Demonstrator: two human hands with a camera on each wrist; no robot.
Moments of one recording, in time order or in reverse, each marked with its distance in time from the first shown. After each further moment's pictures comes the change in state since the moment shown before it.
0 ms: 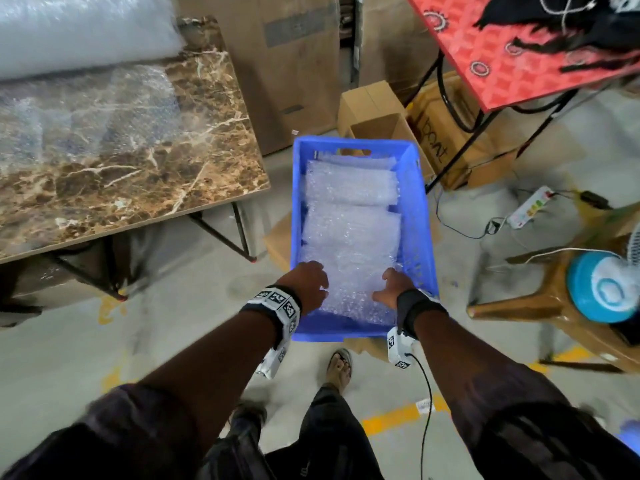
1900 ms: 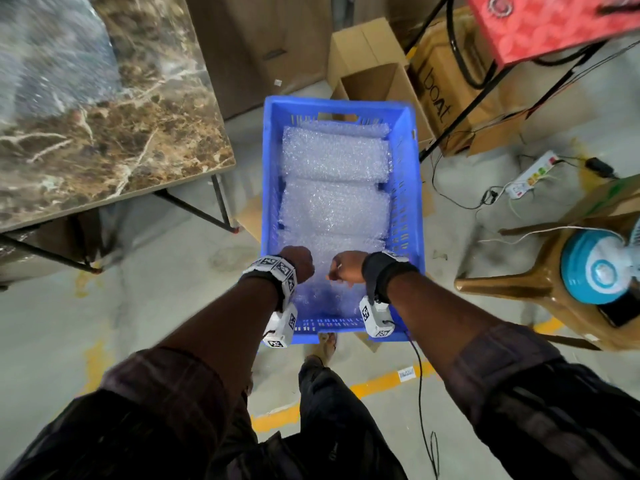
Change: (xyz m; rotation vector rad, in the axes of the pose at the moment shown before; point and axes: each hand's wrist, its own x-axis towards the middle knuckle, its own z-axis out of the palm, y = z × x) left_hand 0.104 0.001 0.035 0.058 -0.283 -0.221; right_hand 0.046 -0.041 -0.011 -0.115 -0.491 -0.282
